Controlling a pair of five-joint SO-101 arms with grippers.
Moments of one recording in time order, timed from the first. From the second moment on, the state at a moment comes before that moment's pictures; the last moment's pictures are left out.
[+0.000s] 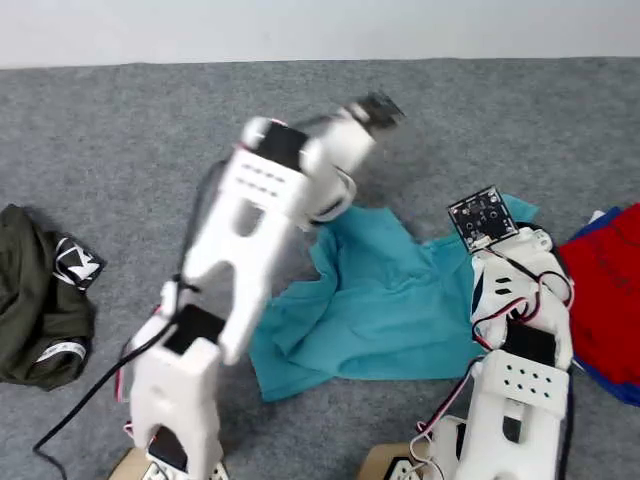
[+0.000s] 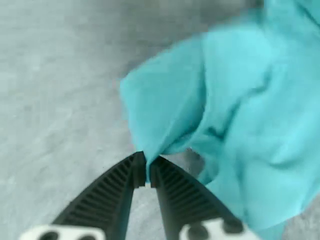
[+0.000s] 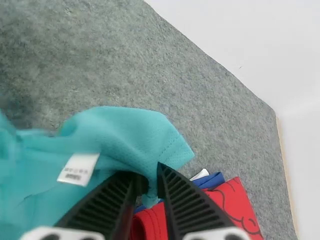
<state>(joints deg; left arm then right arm) 20.8 25.5 -37.6 98.8 -16.4 14.9 -52.0 64.9 24.6 44.5</state>
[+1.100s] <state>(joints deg) 0.8 -12.9 -58.2 99.4 -13.0 18.3 -52.1 26.7 51.5 46.9</state>
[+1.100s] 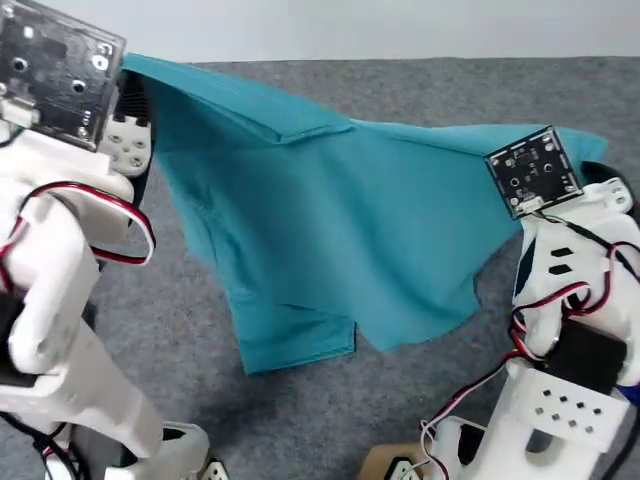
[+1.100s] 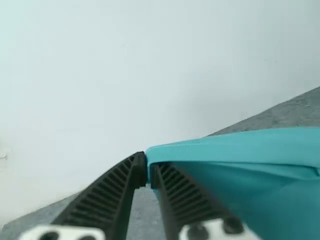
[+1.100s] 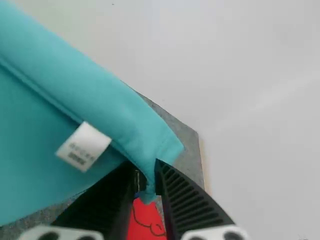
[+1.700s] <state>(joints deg) -1.9 -18.5 -53.3 99.4 -13.0 13.0 -58.9 28.2 60.8 49.3</state>
